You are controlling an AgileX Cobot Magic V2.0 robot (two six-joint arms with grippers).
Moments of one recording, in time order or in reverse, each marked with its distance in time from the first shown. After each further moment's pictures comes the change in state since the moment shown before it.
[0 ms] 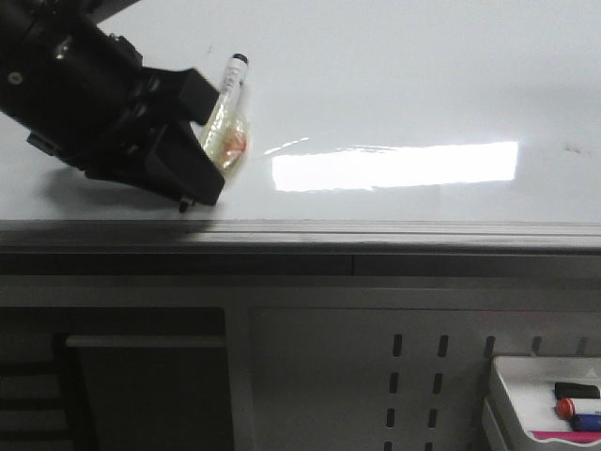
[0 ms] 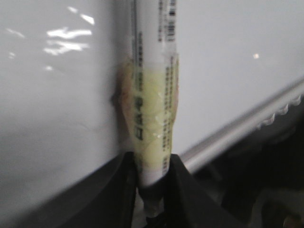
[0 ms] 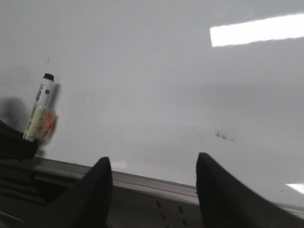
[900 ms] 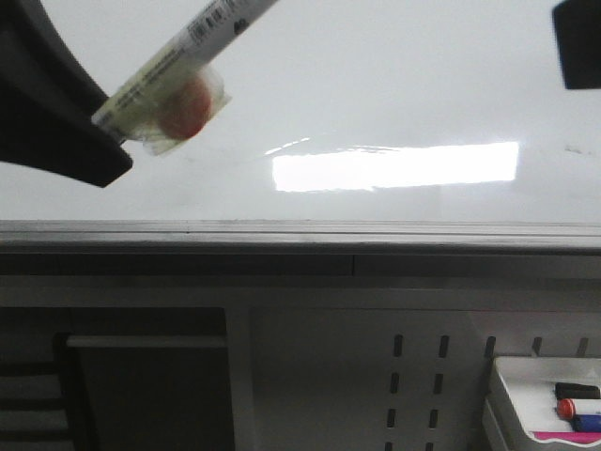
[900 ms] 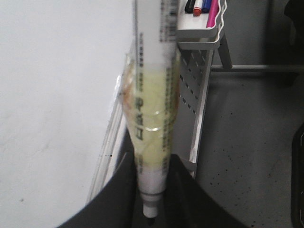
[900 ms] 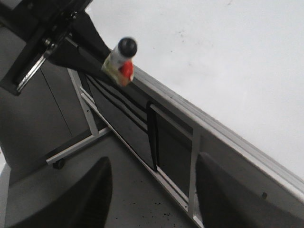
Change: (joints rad) left arm -0.181 -0.435 0.170 0.496 0.055 0.347; right arm 0.589 0.125 -0.095 -0.146 0.104 0.000
